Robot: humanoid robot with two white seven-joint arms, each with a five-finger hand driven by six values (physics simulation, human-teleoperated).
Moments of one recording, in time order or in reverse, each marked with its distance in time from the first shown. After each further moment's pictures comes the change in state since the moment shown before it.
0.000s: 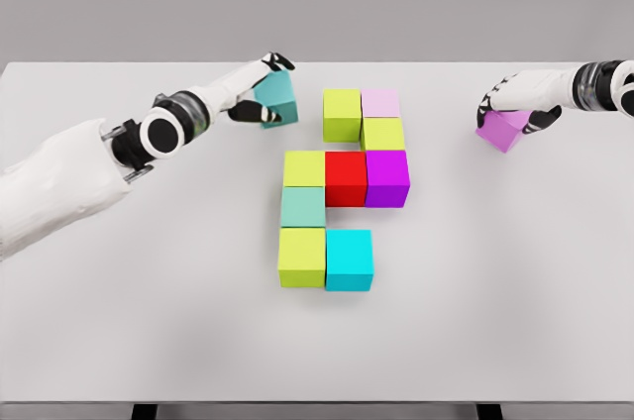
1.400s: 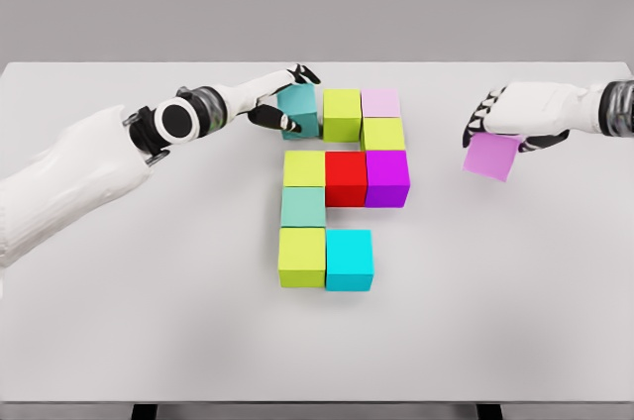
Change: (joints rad) left arm -0.018 -0.104 0.021 0.185 -0.015 -0.130 -0.191; right arm 0.152 -0.259 -0.046 -0.537 -0.197 -0.001 0.002
